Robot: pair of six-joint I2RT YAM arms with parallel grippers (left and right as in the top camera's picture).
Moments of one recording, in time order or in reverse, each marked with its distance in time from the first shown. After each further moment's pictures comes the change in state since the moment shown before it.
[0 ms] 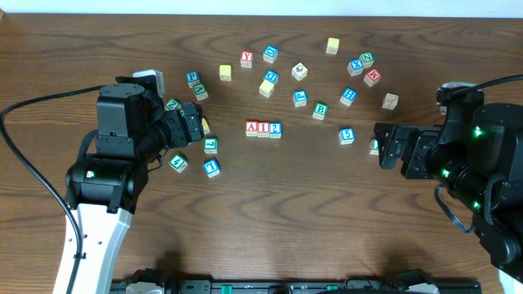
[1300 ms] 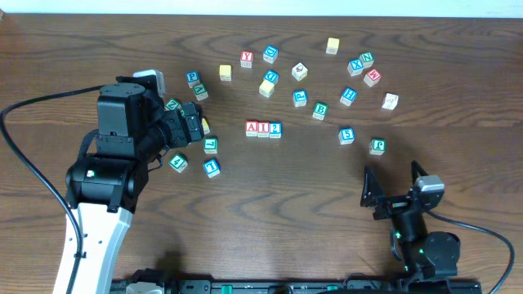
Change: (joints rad) left arm 0.000 0.003 0.000 -0.001 0.000 0.000; right arm -0.155 -1.014 -1.523 1.170 -0.071 -0.114
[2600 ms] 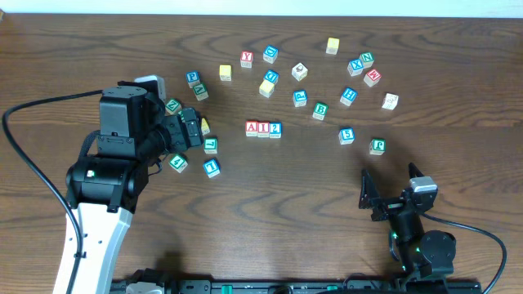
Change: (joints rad) left arm 0.000 0.000 0.000 -0.061 -0.029 0.011; right arm 0.000 -0.012 -0.026 -0.021 0.000 -0.068
